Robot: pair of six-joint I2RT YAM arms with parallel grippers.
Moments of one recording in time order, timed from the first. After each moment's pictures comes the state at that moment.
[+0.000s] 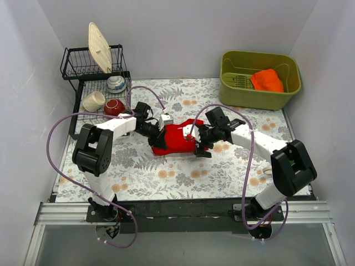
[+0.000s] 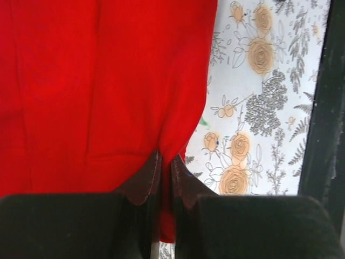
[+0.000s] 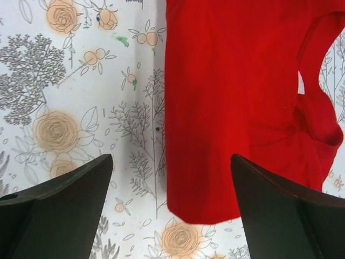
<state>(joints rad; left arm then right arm) -0.35 1.83 1.16 -0.60 0.87 0.65 0.58 1.54 1.02 -0.50 -0.61 -0.97</state>
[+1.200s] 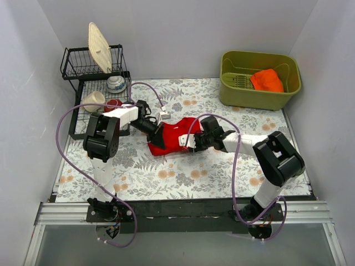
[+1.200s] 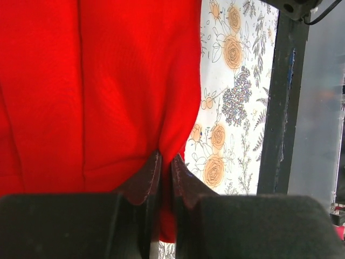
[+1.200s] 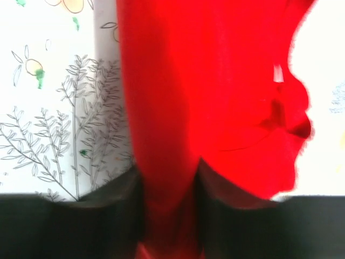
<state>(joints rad) -0.28 2.07 1.42 -0.97 1.02 0.79 0.63 1.68 0.83 0.02 -0.41 -1.11</state>
